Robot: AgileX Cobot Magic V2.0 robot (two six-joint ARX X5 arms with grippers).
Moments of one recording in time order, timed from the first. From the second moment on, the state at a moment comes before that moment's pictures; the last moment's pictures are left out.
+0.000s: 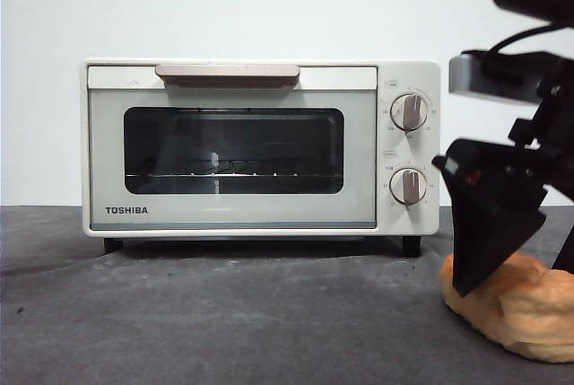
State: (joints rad) left arm -0.03 0.65 0.94 -0.91 0.40 -0.02; right arm 0.63 1.18 0.53 -0.35 0.05 0.38
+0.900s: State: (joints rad) left arm -0.16 0.68 0.94 -0.76 0.40 -0.09; right arm 0.64 1.03 0.53 -0.35 0.03 0.38
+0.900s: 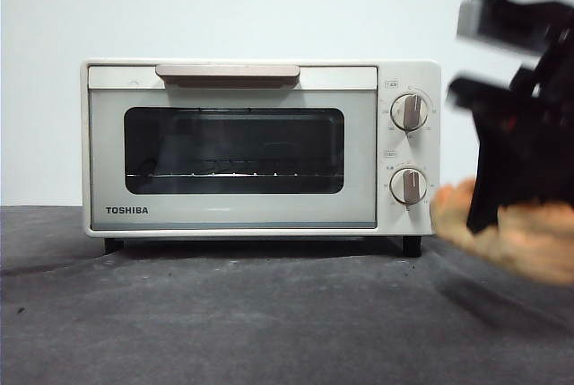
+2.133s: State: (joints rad) left arm -0.47 1.29 0.94 -0.06 0.15 -0.16; right arm 0.64 0.62 0.74 -0.59 0.03 0.37
